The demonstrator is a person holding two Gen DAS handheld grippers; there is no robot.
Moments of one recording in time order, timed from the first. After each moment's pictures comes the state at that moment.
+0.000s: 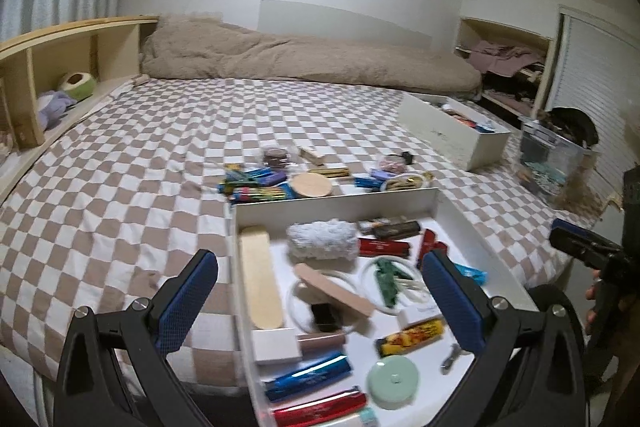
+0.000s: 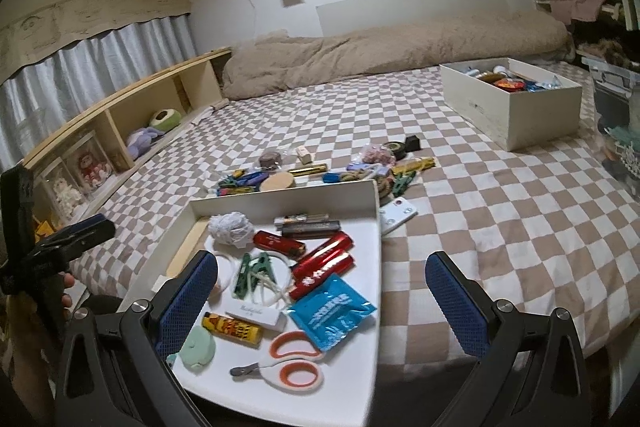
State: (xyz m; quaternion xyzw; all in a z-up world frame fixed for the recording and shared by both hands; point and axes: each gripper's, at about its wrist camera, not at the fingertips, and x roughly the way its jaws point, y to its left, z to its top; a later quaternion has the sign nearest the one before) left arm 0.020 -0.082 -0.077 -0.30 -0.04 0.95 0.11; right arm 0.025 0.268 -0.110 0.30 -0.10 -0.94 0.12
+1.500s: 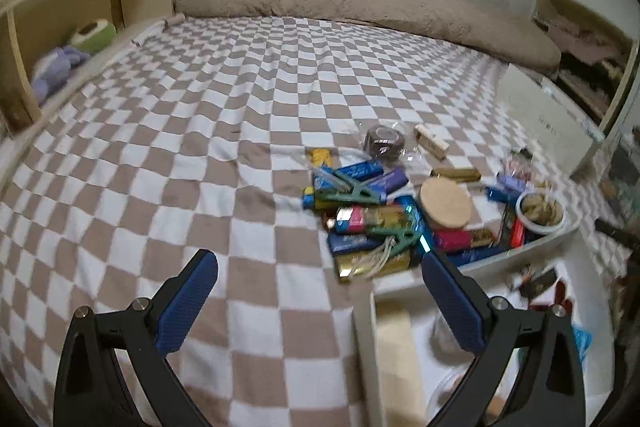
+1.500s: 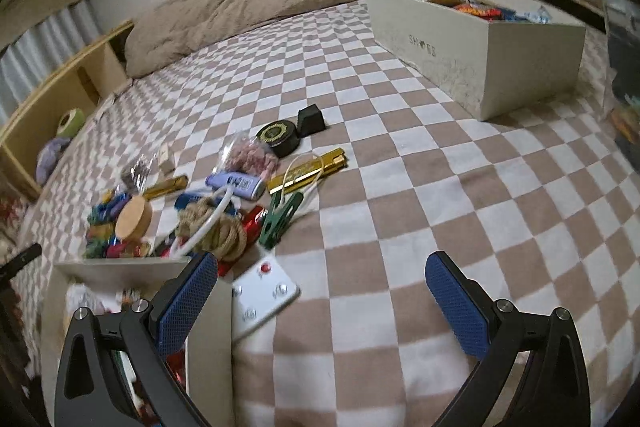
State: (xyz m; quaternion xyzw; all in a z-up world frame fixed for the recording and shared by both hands) left arm -0.167 -0.149 -0.124 -0.41 -0.06 0.91 0.04; right arm -0.168 0.343 -0.177 0.42 -0.14 -0.90 0.03
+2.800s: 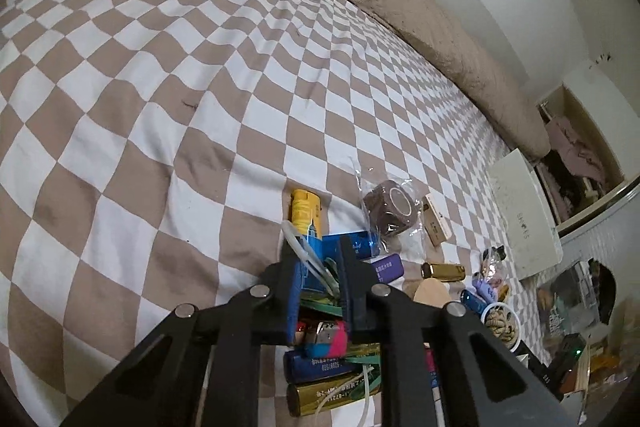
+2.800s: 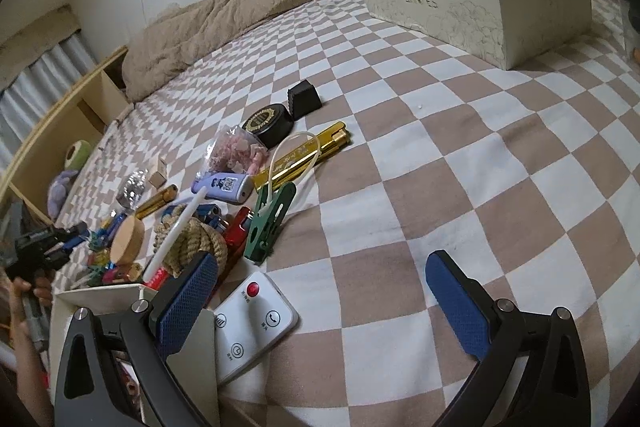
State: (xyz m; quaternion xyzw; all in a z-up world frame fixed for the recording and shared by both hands) left arm -0.270 -0.187 -0.172 -0.44 -0.28 0.85 0.08; right arm -0.186 0.348 -0.223 0.41 -0.21 -0.89 0.05
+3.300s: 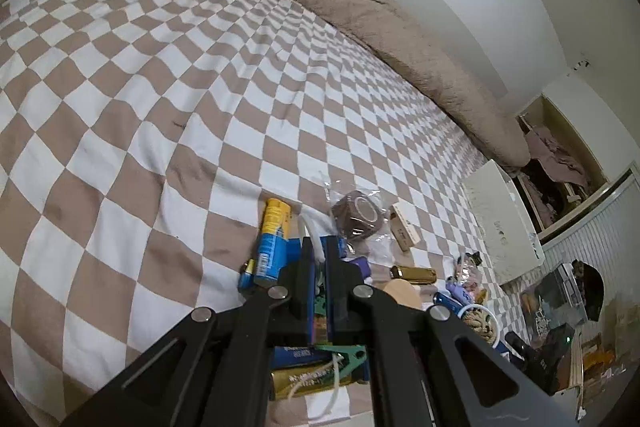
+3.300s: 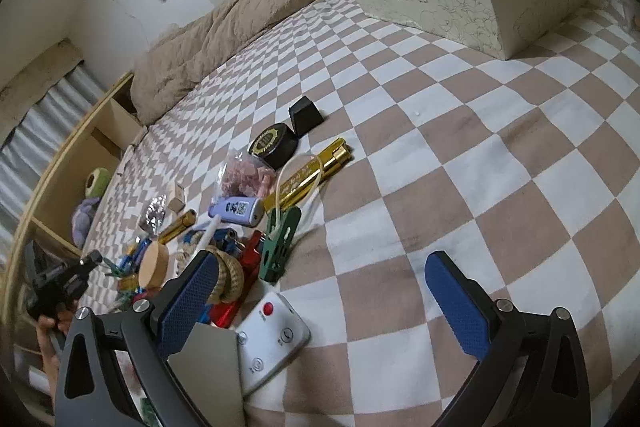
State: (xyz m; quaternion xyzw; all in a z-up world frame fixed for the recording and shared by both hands) left arm -0.251 -0.179 -0.150 -0.40 -0.28 0.87 0.10; right arm -0.194 0.364 -0.217 0.41 -0.28 -0.87 0.07
